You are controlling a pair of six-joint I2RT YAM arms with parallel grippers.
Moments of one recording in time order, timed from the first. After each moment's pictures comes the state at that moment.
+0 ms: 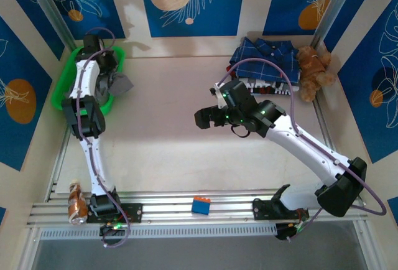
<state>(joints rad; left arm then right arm) 0.15 2.36 2.29 -0.74 0.11 -0.39 0.74 1.29 1.29 -0.76 -0.03 0.39</state>
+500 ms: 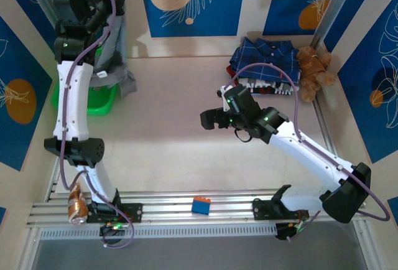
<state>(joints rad) -0.13 1.84 2.47 -0.46 0.30 -0.32 0.72 1.24 1.17 -0.69 0.05 0.41</state>
